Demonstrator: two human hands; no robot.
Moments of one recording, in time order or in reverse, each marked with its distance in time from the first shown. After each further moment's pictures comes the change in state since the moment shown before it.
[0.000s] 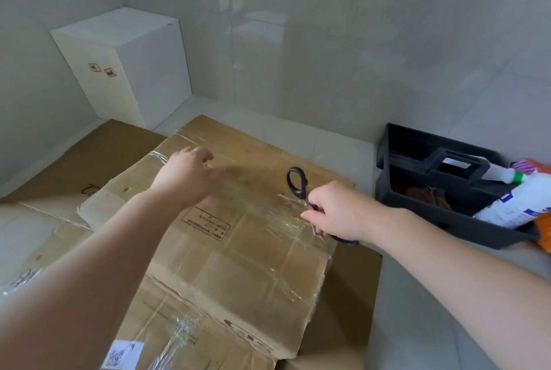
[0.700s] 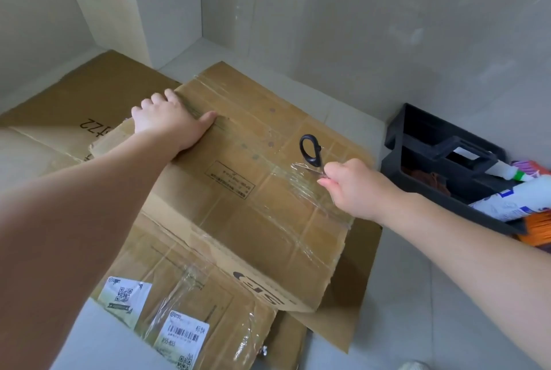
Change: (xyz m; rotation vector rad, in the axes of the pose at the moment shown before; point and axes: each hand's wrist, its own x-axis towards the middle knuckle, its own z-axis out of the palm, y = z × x) left_hand 0.029 -0.070 0.018 0.293 0.037 -0.383; right_hand 0.003 -0.013 0.016 -0.203 0.037 -0.039
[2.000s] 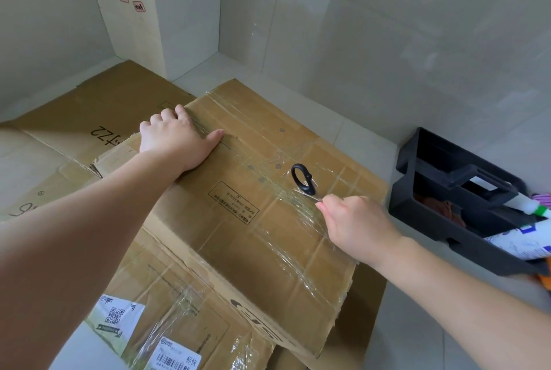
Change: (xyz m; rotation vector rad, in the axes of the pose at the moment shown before) left_hand -0.004 -0.004 0.004 0.033 0.019 0.018; right_hand 0.003 -0.008 0.019 -0.156 0.205 -0.212
